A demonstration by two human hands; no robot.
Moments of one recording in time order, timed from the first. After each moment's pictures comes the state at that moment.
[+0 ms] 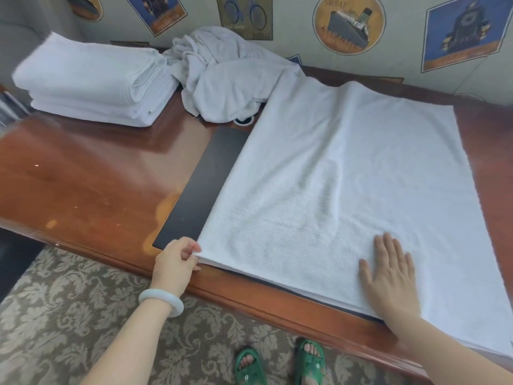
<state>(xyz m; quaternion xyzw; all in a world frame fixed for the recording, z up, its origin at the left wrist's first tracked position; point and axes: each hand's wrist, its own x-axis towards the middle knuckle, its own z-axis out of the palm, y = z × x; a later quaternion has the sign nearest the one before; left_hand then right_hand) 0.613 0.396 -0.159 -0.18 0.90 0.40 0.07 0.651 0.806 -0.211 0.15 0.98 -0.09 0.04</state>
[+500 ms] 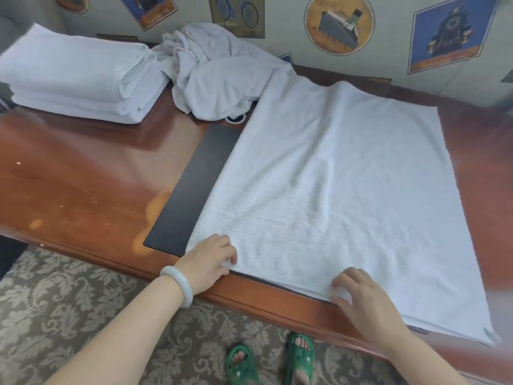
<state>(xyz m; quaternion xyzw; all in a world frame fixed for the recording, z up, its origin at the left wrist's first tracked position) 0.588 0.429 -0.160 0.29 0.92 0.18 0.18 0.690 0.777 -0.170 -0.07 0.98 -0.19 0.06</state>
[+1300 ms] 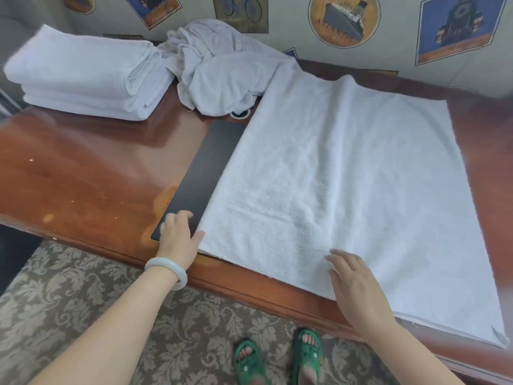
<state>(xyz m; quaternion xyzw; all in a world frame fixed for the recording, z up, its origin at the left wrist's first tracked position) 0.581 0.396 -0.161 -0.11 0.96 0.25 0.08 0.682 0.740 -0.173 -0.05 0.98 -0.16 -0.06</state>
